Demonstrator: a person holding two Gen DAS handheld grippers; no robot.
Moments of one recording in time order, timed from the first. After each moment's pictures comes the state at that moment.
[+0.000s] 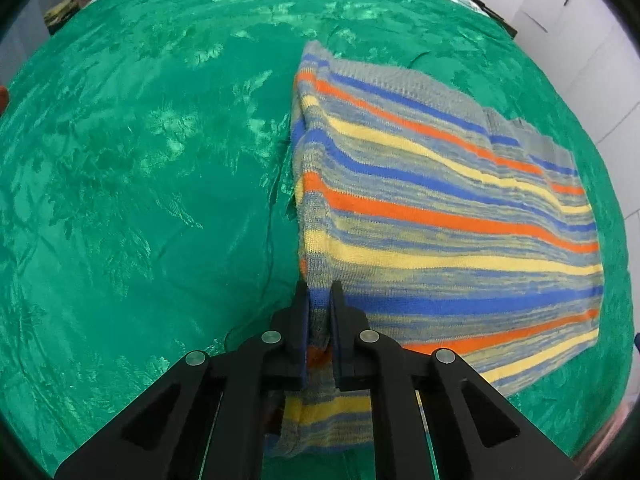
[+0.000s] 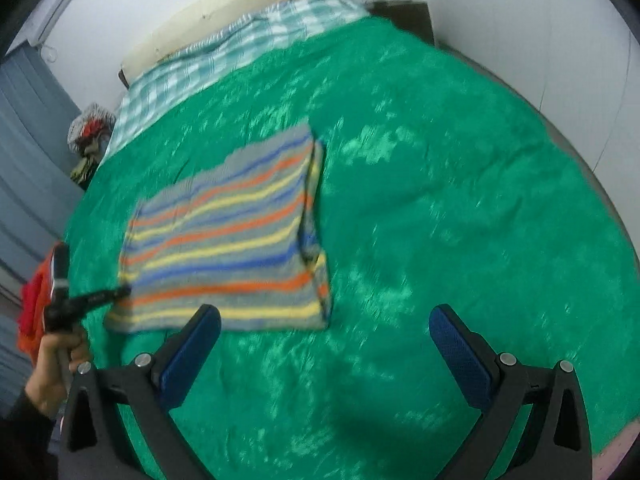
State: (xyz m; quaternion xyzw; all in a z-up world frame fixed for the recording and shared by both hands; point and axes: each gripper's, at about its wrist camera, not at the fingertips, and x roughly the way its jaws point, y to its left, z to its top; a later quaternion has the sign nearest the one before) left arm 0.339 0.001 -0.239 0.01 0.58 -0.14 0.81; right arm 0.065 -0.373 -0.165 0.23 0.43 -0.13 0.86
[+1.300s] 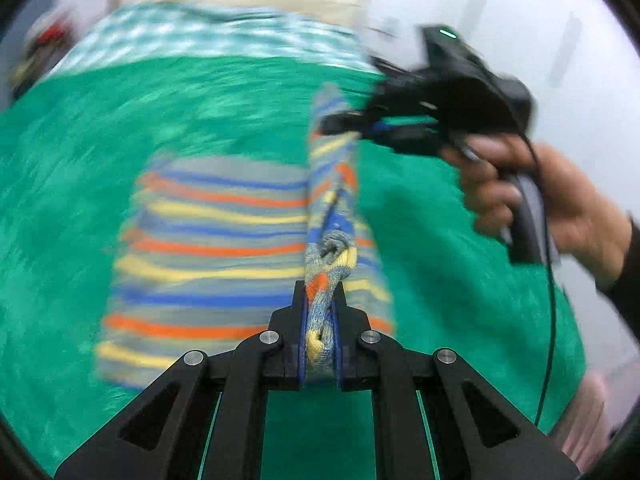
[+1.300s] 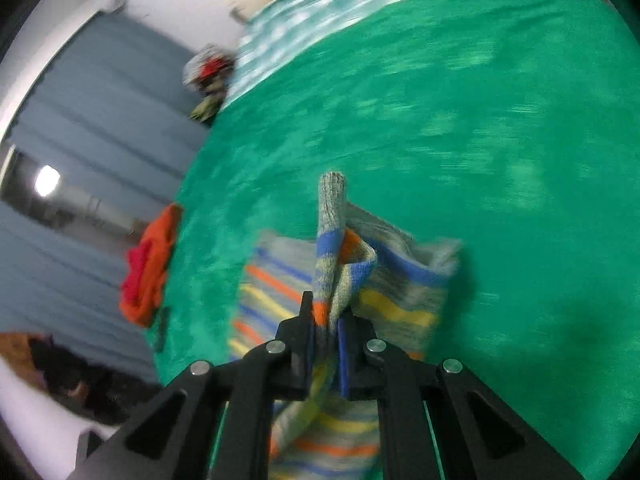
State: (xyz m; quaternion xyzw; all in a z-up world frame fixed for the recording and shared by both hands) left arm 0.231 -0.067 -0.146 -0.04 0.43 -0.25 0.87; right arm 0.376 -0.324 -0.175 0.28 0.48 0.20 0.80
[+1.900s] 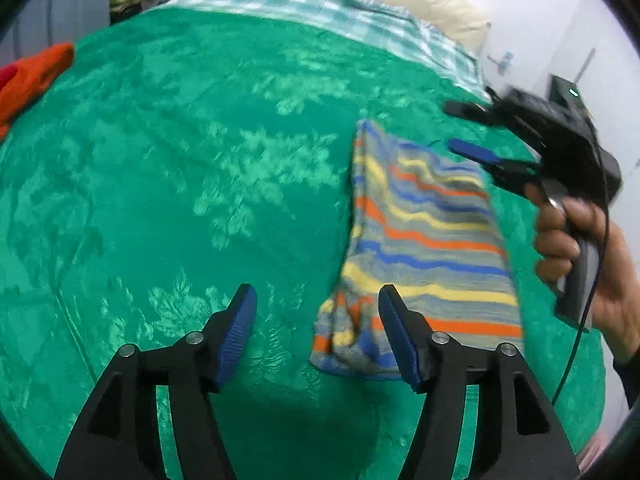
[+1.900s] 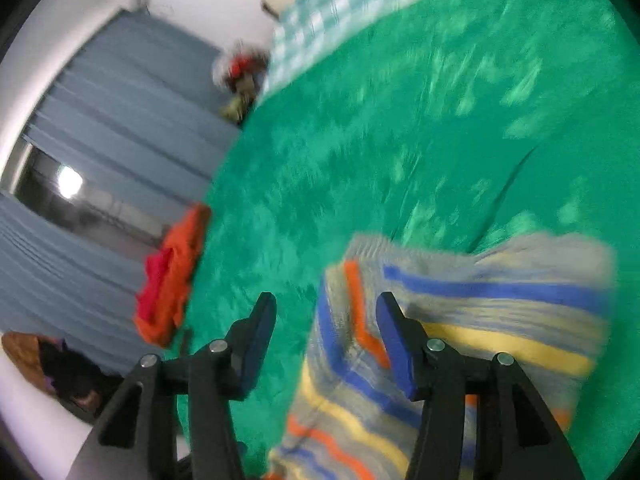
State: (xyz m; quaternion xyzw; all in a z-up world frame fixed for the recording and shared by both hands) left arm 0.251 0.068 -0.188 -0.09 0.46 -0.12 0.87; right arm 0.421 -0.196 -0.211 0.31 0.44 0.22 0.82
